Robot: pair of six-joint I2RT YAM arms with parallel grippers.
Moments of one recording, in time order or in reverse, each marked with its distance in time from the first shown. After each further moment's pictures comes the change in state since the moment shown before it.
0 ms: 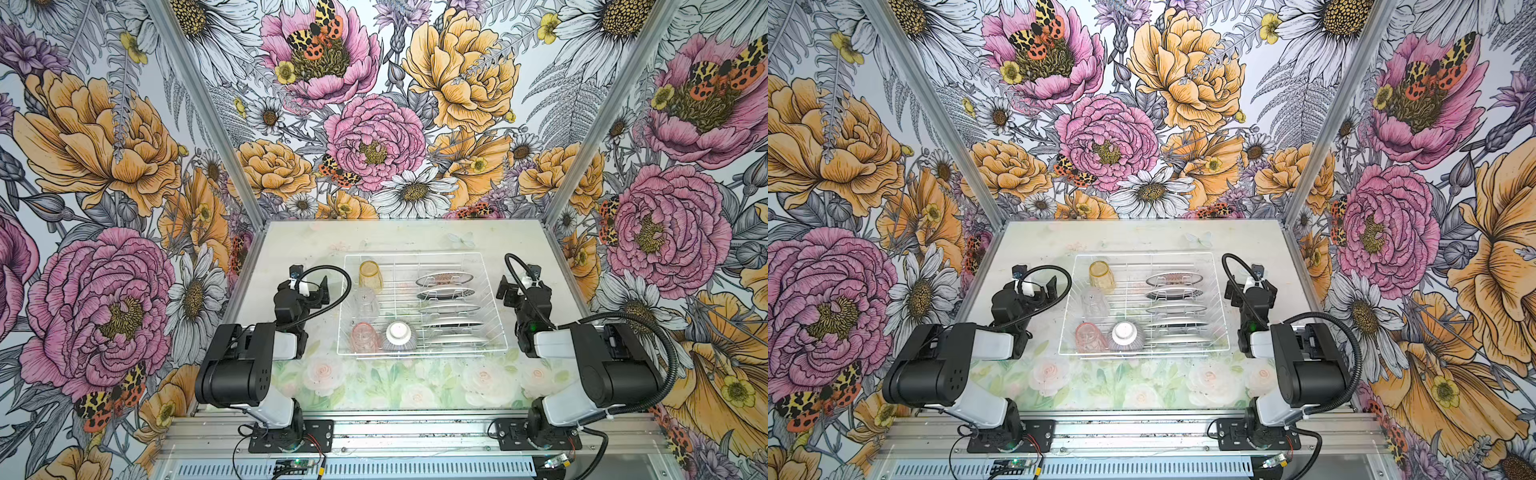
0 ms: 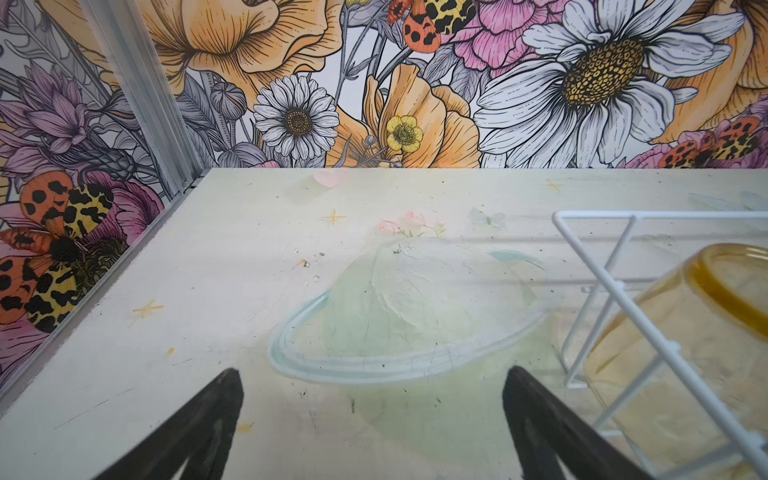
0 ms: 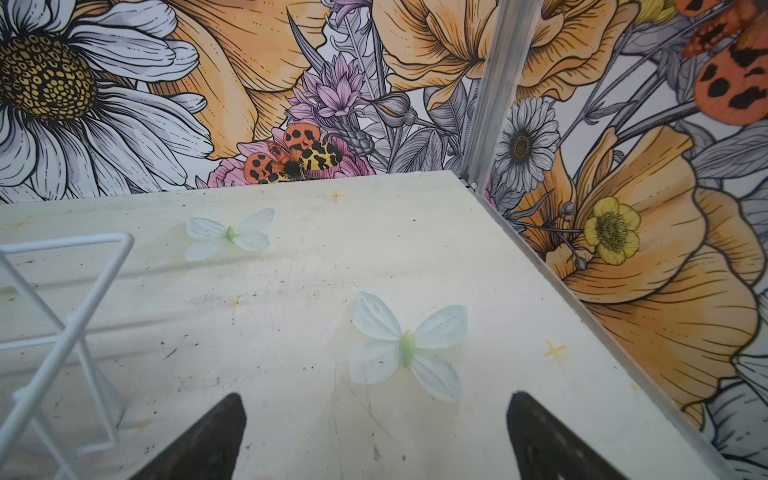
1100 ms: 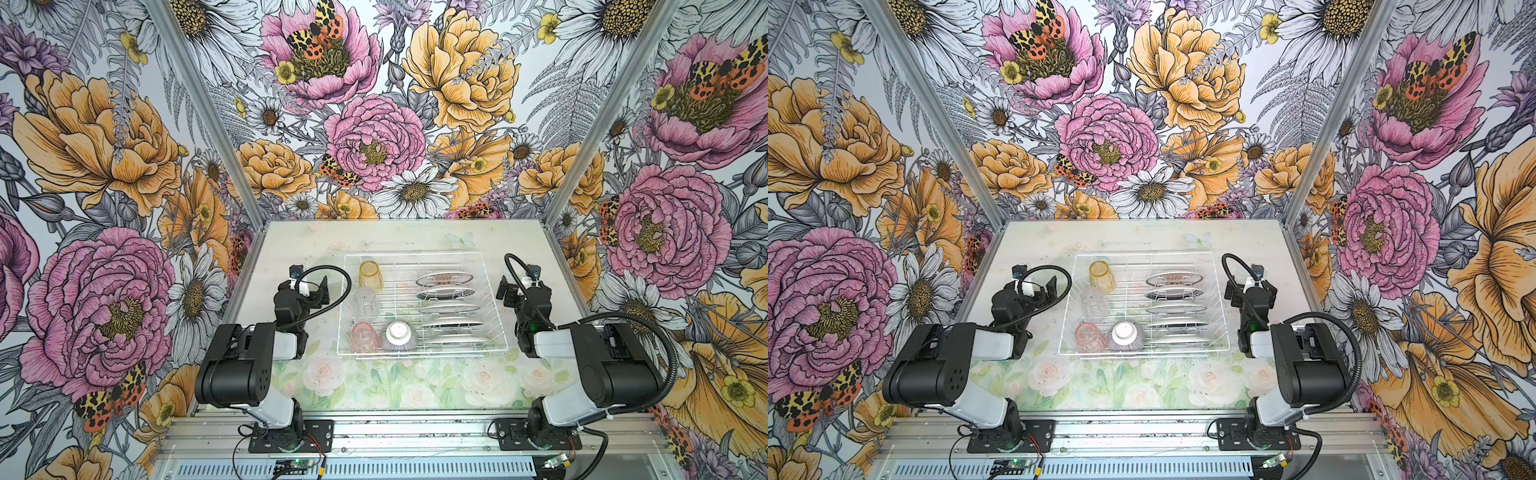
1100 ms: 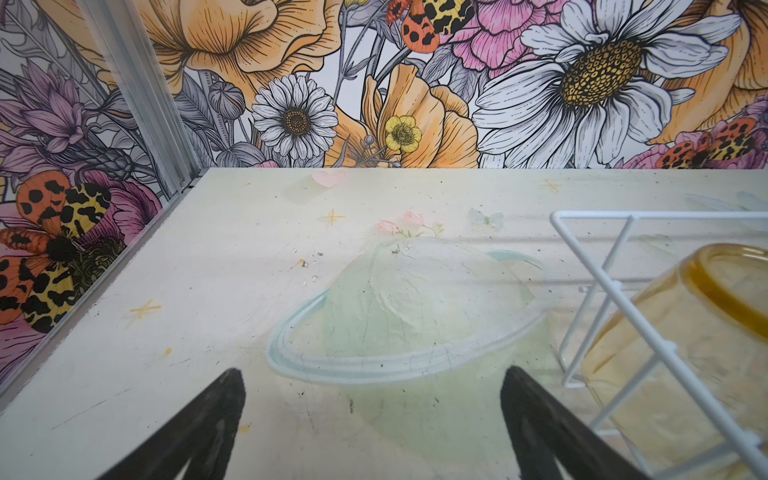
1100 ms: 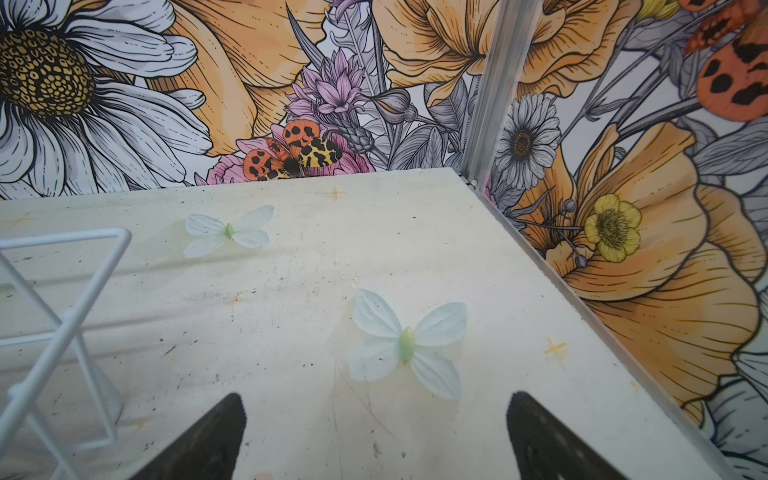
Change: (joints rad) left arm 0.006 0.000 0.000 0.000 0.014 -0.001; right arm 0.000 0.000 0.000 -0.007 0.000 0.000
